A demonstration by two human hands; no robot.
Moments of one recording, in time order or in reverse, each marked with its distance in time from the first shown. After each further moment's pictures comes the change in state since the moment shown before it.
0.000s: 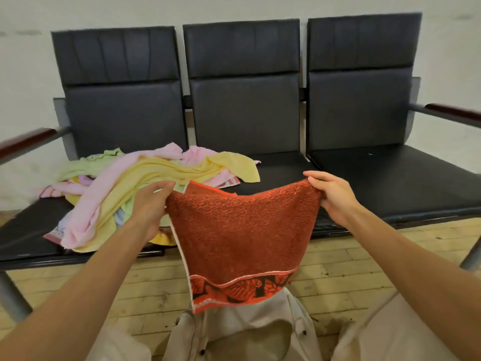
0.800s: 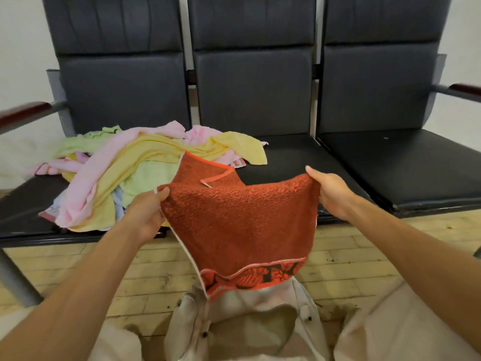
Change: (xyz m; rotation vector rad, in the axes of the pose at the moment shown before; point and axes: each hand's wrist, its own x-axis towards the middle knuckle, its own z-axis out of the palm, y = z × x) left_hand 0.002 -0.048 -0.018 -0.181 -0.110 -0.270; right_hand 0.022 0.048 0.018 -0.131 -0.052 0.211
